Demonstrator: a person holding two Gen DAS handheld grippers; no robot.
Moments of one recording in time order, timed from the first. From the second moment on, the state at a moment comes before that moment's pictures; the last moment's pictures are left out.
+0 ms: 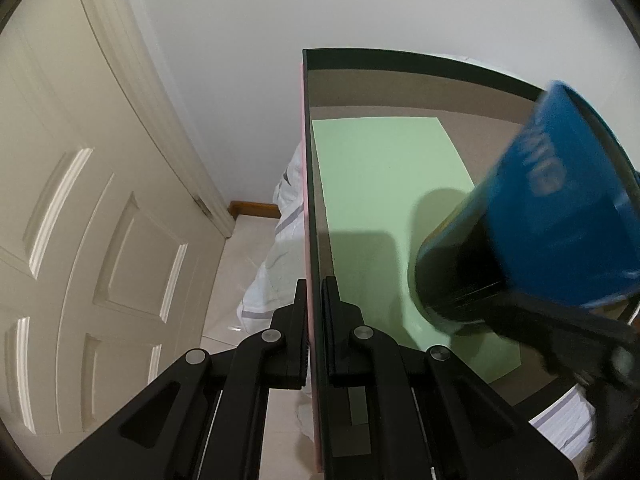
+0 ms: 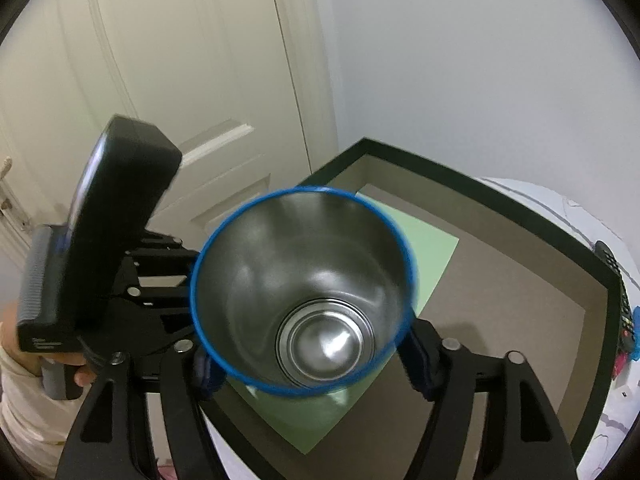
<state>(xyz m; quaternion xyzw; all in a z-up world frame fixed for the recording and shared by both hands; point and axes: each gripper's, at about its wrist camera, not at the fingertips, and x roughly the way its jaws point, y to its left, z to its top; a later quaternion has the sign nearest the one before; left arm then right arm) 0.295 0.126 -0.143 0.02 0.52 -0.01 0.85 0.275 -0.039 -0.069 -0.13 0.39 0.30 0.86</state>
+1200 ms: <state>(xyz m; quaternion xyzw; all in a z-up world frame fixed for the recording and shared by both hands) 0.291 0.120 -0.142 0.02 0.52 0.01 0.85 0.223 -0.324 -0.027 -0.02 0.32 0.03 0.95</state>
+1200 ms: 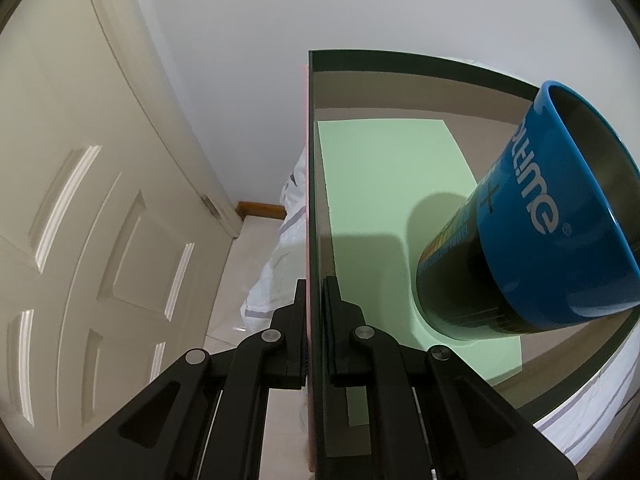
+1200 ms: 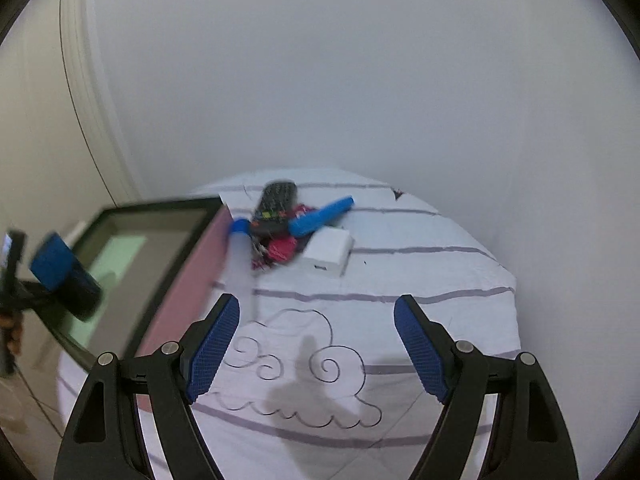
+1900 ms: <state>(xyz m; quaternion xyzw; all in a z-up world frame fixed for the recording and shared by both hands) 0.295 0.121 -0.140 0.02 0.53 0.01 0.85 0.338 -0.328 -0.080 0.00 0.39 -0.05 0.92</state>
